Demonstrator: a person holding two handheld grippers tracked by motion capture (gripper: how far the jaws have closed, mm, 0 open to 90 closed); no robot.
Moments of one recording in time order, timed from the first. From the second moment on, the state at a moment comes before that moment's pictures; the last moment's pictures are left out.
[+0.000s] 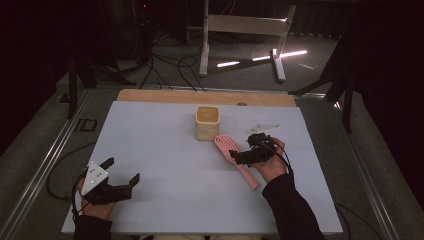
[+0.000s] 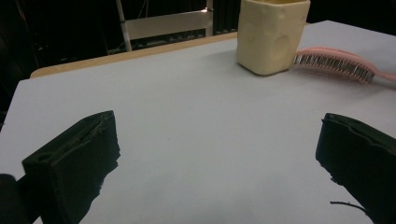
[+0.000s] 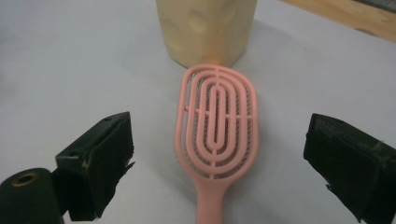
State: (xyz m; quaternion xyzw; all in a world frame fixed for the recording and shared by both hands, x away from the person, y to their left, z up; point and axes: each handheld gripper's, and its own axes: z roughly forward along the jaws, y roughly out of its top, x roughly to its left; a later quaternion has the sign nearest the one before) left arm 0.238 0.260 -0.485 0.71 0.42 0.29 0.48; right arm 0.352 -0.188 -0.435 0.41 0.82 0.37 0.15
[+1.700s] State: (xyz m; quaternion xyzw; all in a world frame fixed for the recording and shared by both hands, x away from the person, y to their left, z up) left arm 0.238 0.260 -0.486 0.71 0.42 0.29 0.48; right arm 0.367 -0.179 -0.473 0.41 0.87 0.26 0.07
